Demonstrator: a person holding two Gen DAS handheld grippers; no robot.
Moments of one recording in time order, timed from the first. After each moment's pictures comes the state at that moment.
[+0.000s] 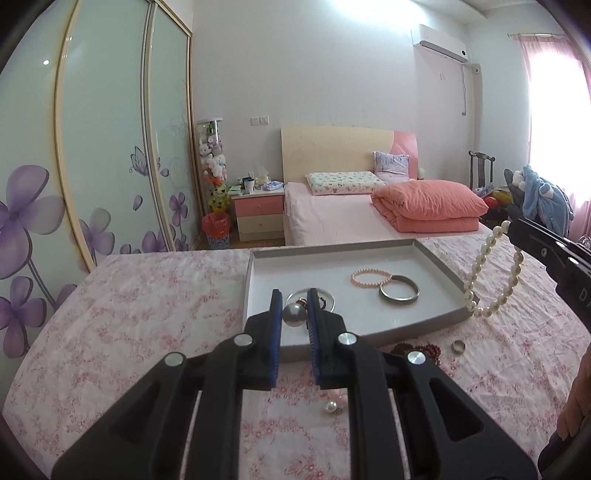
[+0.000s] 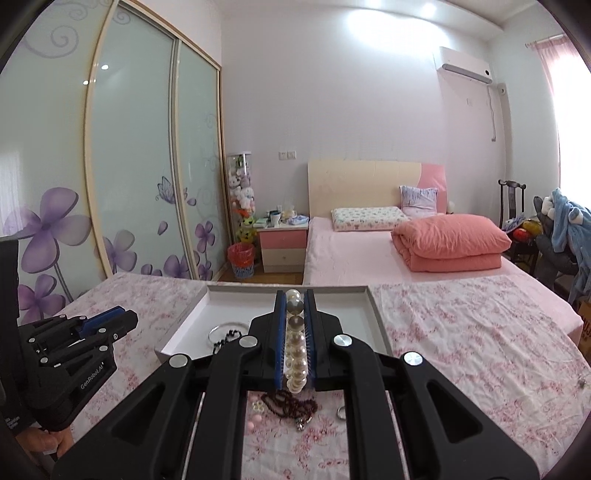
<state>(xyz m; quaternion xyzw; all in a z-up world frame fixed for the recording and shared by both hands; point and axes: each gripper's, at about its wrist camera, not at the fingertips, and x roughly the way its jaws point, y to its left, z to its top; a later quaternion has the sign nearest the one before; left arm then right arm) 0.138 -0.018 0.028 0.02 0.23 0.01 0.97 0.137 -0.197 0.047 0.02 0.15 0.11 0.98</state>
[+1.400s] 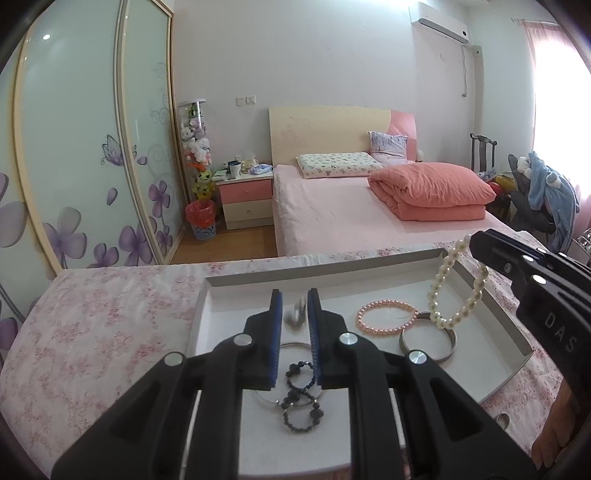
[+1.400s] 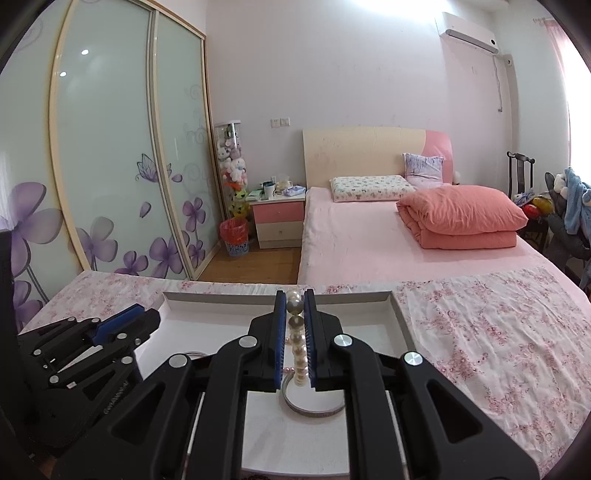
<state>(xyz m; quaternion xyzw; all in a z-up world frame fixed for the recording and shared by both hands) 0.297 -0.033 -0.009 0.03 0.28 -0.01 0.96 0.272 -0.178 0.009 0.04 0.22 0.10 0.97</state>
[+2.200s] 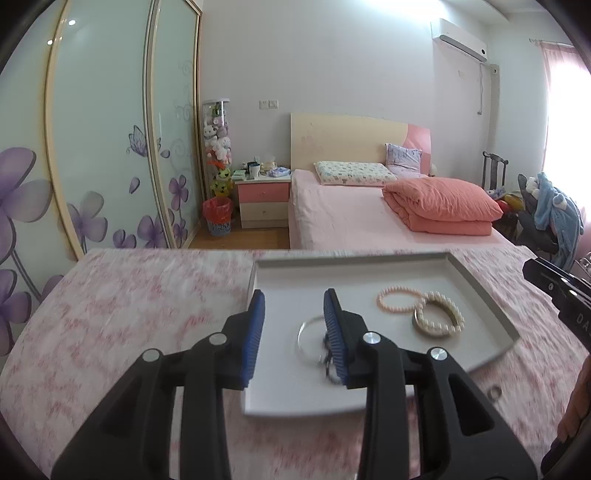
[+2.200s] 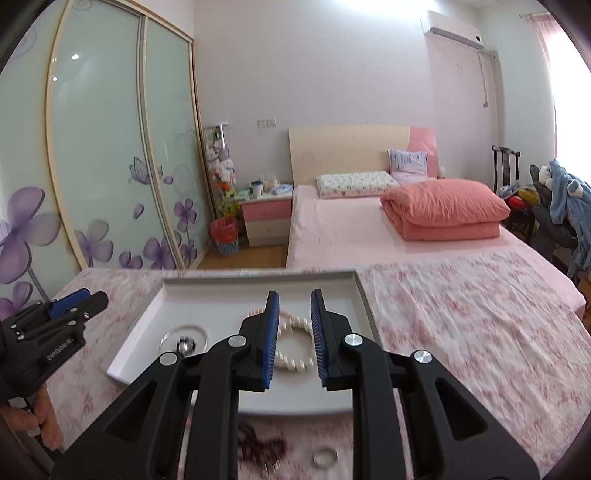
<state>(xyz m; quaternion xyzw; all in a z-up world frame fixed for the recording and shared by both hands) 0.231 0.013 0.008 -0.01 0.27 0.02 0.96 0.223 -0.211 0.013 0.04 0.24 0.08 0.97</state>
